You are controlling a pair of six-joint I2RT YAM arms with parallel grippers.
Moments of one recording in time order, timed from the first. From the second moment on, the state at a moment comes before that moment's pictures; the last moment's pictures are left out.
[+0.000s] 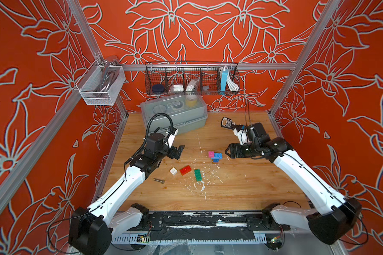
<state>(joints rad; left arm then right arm) -0.33 1.08 0.81 -0.22 0.09 0.09 0.53 1.25 1.26 -0.99 -0.14 0.33</state>
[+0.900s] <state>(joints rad) -0.25 1.02 0.58 -0.10 -0.18 -0.23 0.97 1.89 1.49 -0.91 0.03 0.43</state>
